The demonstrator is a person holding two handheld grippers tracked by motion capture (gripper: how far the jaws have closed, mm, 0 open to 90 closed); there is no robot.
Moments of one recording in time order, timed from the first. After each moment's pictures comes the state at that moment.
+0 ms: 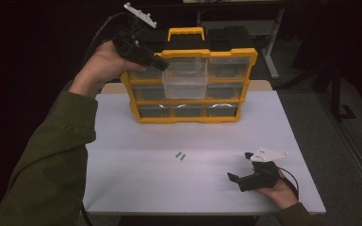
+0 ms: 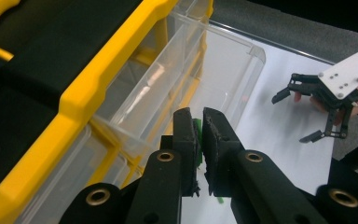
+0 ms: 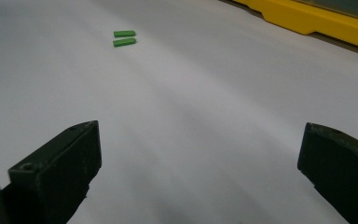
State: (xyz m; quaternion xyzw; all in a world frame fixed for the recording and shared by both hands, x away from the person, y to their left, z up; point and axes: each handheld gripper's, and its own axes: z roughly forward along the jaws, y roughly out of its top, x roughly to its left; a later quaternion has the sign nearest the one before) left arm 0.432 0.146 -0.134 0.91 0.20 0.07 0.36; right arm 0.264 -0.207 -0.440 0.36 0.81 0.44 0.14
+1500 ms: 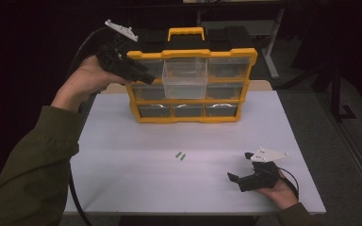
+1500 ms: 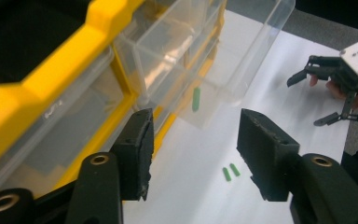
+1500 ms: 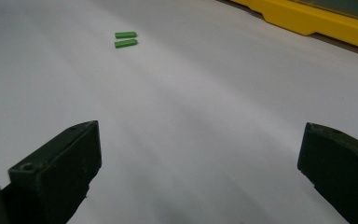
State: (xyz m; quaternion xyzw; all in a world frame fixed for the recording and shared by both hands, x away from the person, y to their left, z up) left arm 0.418 0.194 -0.161 0.90 0.24 0.08 0.36; right arm 0.264 -0.208 -0.440 0.36 0.81 0.45 0.14
